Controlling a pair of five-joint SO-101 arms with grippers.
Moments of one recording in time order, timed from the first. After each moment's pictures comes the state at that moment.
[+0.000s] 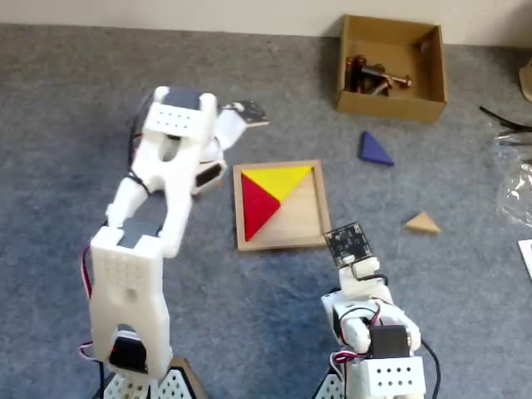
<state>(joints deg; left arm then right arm) 5.2 33.6 -27.4 99.5 -36.4 -7.7 -97.1 96.0 70.1 19.9</state>
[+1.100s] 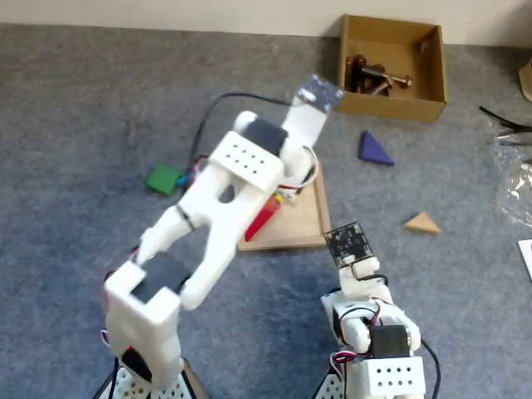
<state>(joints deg) 27.7 18.5 -16.9 79.6 5.2 -7.7 -97.1 96.0 70.1 19.9</state>
